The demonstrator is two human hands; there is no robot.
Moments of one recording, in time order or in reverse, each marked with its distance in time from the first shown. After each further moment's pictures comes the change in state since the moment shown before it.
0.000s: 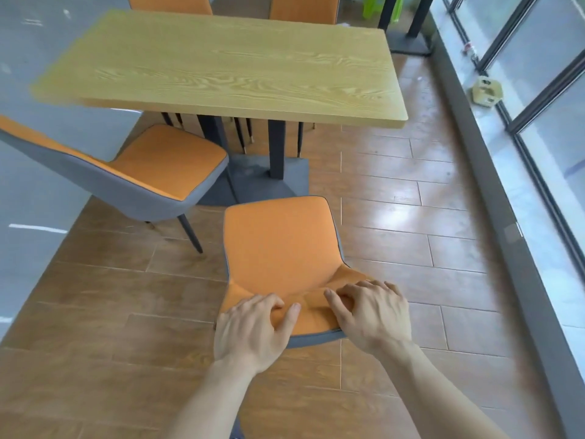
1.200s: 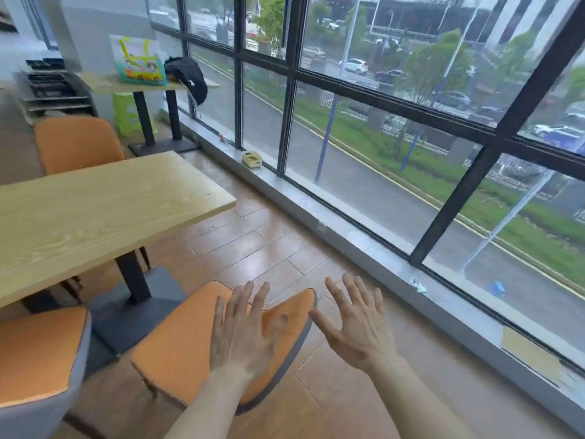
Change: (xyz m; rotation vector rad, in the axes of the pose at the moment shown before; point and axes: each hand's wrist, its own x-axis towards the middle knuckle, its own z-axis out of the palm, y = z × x) left_hand 0.026 -0.022 -0.177 -0.045 -0.038 0.863; right_hand -0.164 -0.159 -0.143 0.164 0.278 0.741
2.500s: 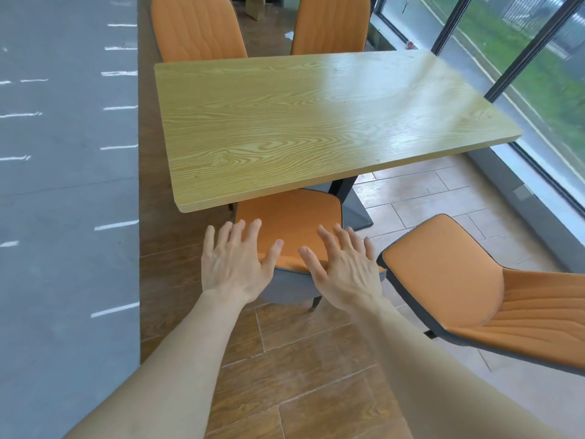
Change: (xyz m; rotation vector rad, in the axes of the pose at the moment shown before) left_hand -0.231 -0.693 -0.178 0.235 -0.025 -0.466; right_hand -0.084 -0.705 0.311 0.032 -0.180 -0.407
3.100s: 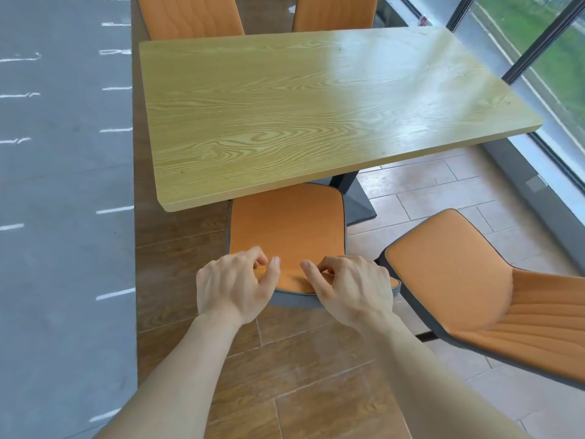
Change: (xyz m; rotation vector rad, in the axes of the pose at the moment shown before) left_hand 0.005 0.012 0.023 -0.183 0.051 -0.030; right_hand 0.012 0.023 0.005 -0.038 0.106 -0.016
